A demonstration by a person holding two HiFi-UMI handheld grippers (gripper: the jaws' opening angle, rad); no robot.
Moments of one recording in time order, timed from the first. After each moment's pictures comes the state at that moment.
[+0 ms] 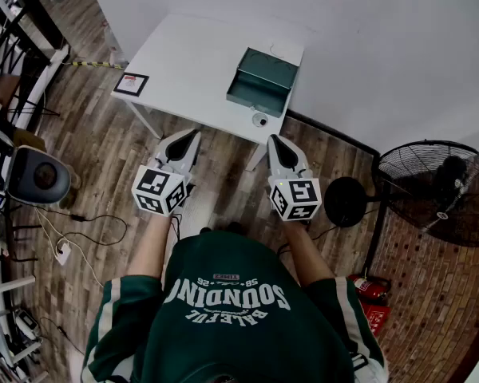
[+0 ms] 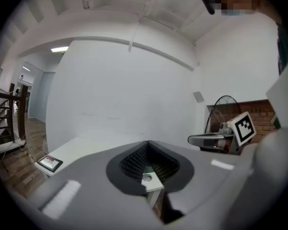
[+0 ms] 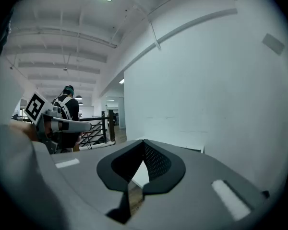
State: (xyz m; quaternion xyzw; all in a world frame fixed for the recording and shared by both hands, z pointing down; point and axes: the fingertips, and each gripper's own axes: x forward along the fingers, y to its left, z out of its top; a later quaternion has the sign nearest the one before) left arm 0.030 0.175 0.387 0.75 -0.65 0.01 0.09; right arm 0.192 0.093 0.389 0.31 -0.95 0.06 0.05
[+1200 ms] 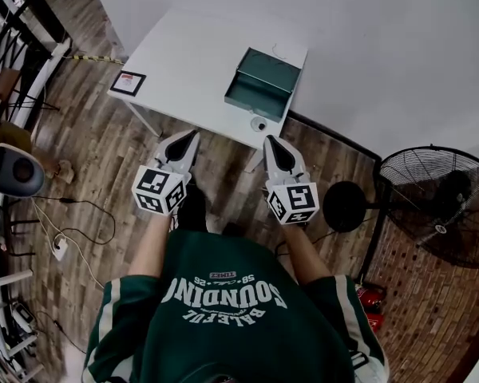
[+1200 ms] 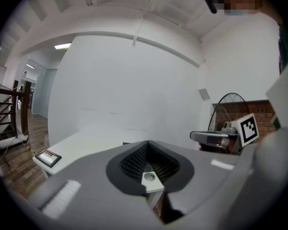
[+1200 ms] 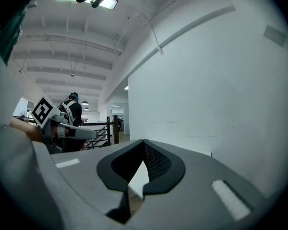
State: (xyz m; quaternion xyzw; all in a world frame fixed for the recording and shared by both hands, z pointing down) left arm 0.024 0.141 0.414 0.74 -0.67 0.02 0.11; right arm 0.180 0.065 0.396 0.28 -0.96 0.04 0.01
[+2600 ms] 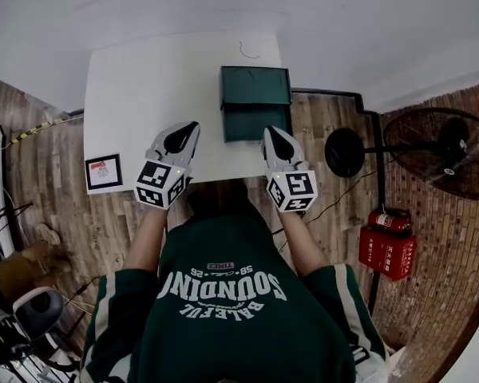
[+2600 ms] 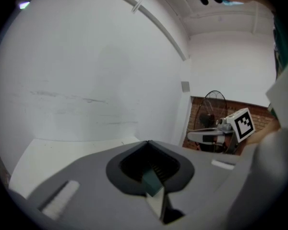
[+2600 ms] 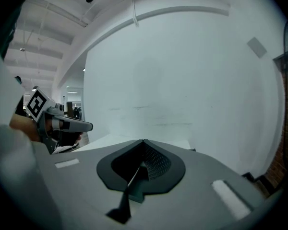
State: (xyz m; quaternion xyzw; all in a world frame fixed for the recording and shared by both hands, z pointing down) left arm -0.128 -0.100 0.459 0.88 -0.46 0.08 0.14; right arm 0.047 -0.104 0.452 0.51 -0.85 0.09 0.08
